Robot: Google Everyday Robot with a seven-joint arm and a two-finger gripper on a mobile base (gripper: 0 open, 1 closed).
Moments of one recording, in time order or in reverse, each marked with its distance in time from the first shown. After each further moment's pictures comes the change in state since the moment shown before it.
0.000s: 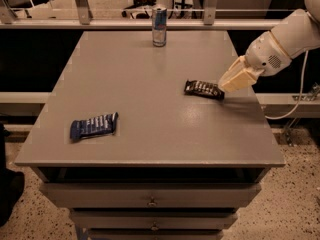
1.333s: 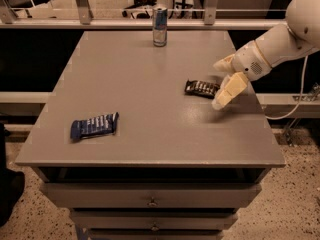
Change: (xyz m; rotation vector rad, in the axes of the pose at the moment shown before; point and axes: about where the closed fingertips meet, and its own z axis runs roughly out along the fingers) arm -0.002 -0.025 0.040 0.001 -0.082 0.055
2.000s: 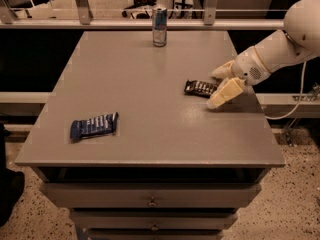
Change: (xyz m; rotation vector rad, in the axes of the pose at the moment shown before) arm 0.016 -0.004 0.010 0.010 0.017 0.037
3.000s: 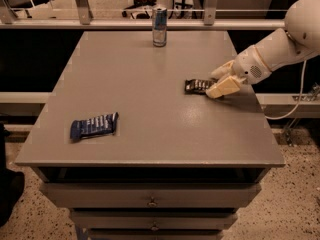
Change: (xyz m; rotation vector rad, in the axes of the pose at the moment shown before) arm -0.002 -0.003 -0.003 0.003 -0.002 0.011
